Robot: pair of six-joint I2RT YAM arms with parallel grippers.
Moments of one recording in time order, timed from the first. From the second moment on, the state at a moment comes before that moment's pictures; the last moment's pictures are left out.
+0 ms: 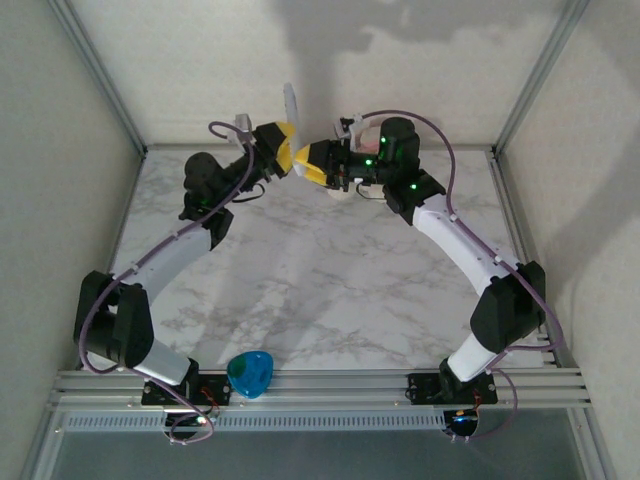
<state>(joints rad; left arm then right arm) -0.32 1.52 1.11 0.73 0.62 -1.48 0.53 1.62 1.49 0.07 -0.92 1.19</state>
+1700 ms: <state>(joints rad) -0.57 1.68 1.17 -0.31 0.01 -0.85 0.46 1.34 1.29 -0.63 -0.24 0.67</state>
